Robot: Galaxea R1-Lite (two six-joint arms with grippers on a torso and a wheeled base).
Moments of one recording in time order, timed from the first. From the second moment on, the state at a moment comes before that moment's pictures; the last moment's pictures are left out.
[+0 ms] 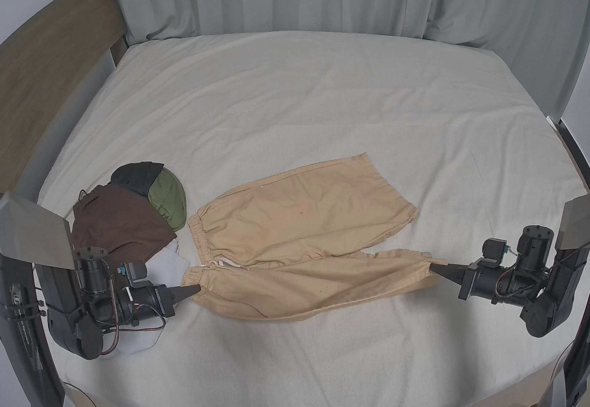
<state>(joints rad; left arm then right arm) -0.05 2.24 -0.22 -1.55 -0.69 -0.37 0.08 2.12 -0.21 -1.55 0.65 0.24</state>
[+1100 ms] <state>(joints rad) -0.06 2.21 -0.28 -1.55 -0.63 -0.47 0.15 2.06 -0.37 -1.54 0.54 0.35</state>
